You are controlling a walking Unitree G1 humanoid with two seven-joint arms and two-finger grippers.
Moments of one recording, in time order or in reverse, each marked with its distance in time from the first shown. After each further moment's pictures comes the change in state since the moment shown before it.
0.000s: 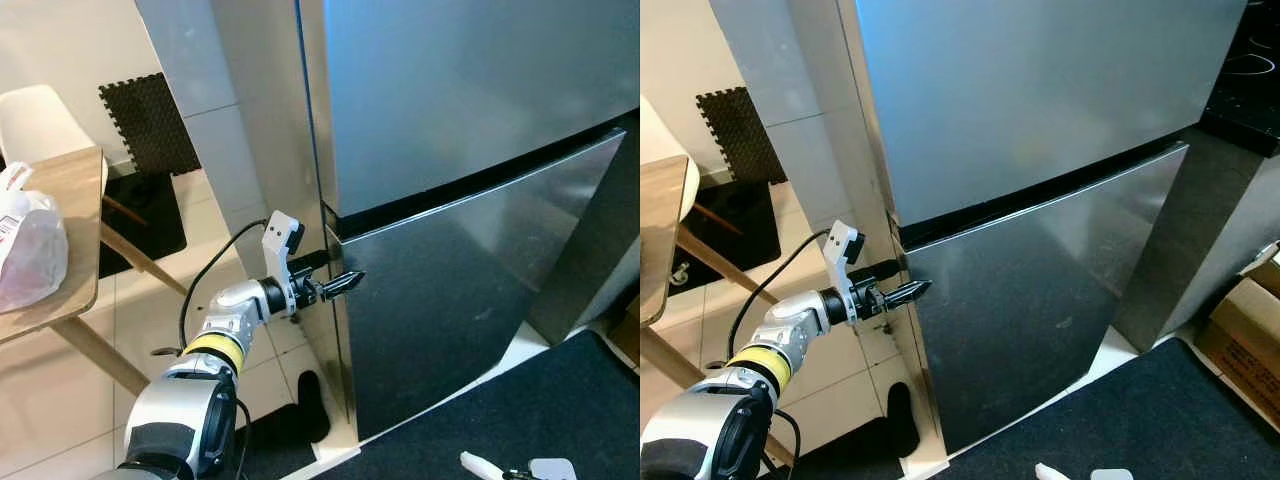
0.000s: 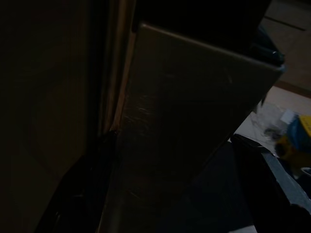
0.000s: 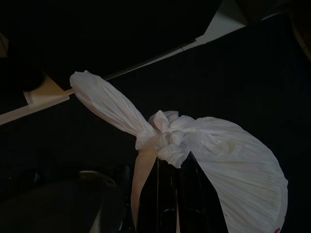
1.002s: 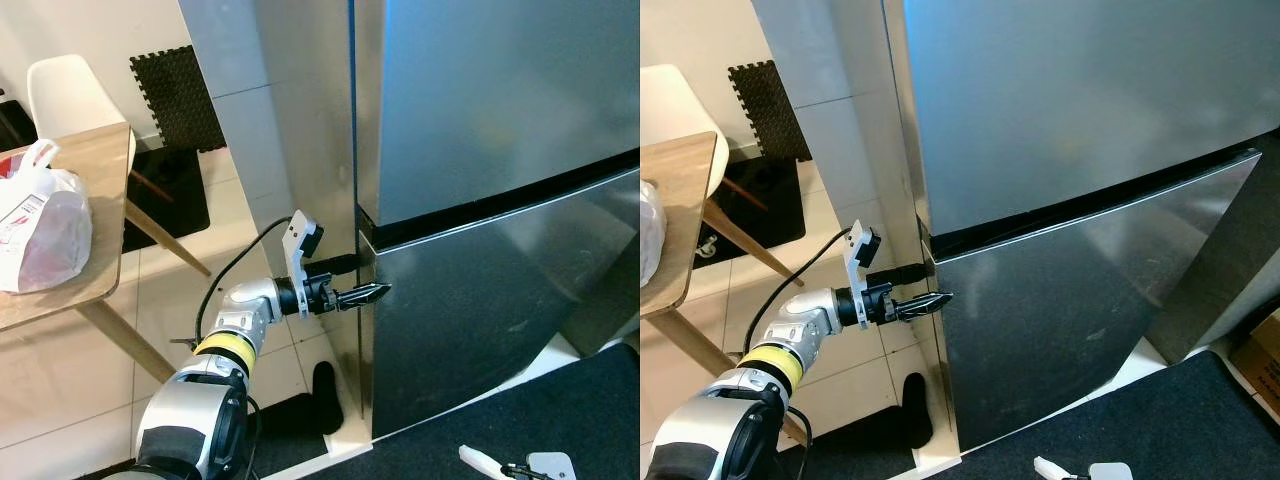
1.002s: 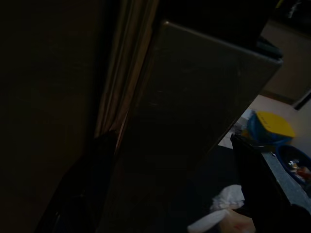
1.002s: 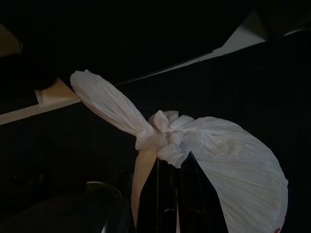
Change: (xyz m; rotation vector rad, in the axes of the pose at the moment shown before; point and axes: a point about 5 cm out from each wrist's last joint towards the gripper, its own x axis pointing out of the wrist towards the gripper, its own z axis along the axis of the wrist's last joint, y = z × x) left arm 0.016 -0.024 0.000 -0.016 0.001 -0.281; right arm 0.003 0.001 0.006 0.000 -0.012 0.004
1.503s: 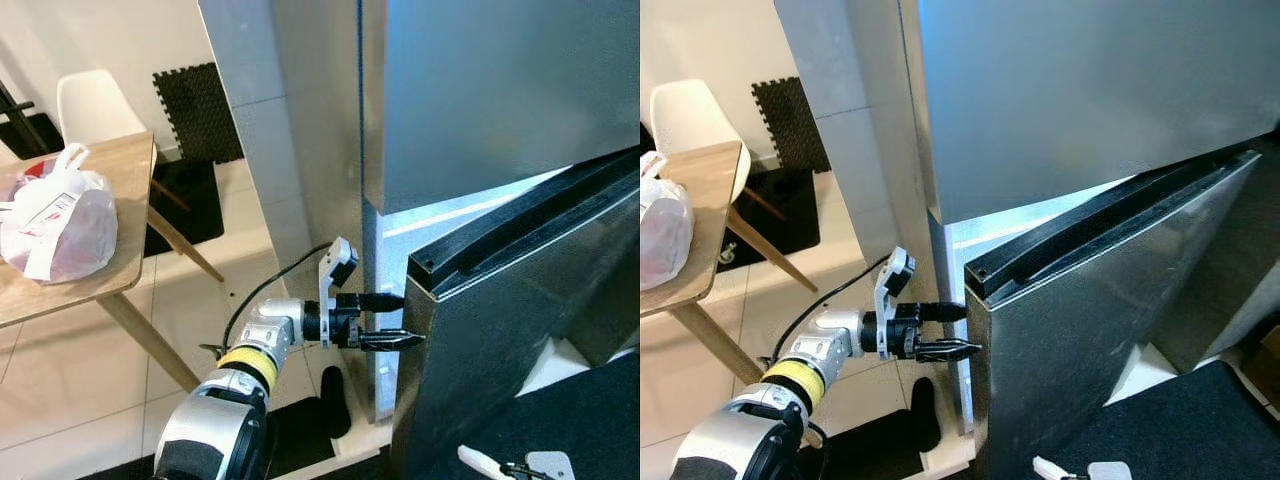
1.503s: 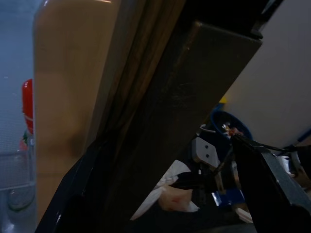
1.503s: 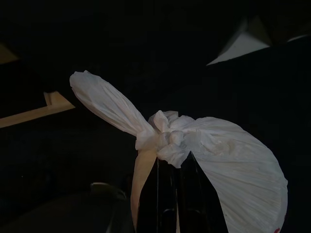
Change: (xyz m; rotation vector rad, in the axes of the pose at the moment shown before) left arm 0.025 -0.027 -0.023 -0.072 0.065 -0.249; right arm 0.001 0.000 0.000 0.002 0.008 0.001
